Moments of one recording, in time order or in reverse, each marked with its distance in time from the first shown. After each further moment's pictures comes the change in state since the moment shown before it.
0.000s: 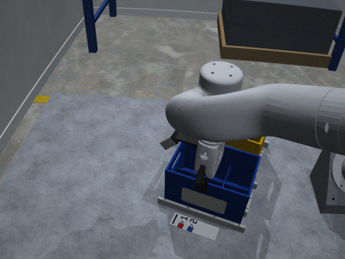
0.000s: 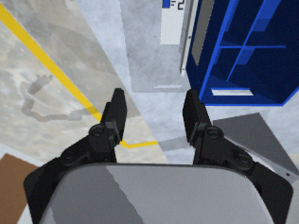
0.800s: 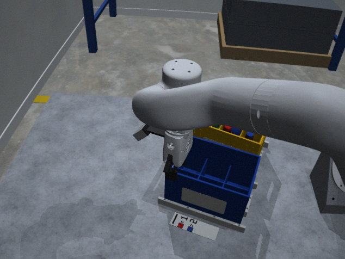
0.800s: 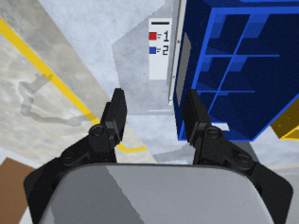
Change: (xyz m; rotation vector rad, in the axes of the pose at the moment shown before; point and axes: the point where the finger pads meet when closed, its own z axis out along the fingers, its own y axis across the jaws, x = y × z) arm 0.091 0.029 0.033 0.000 0.001 -0.001
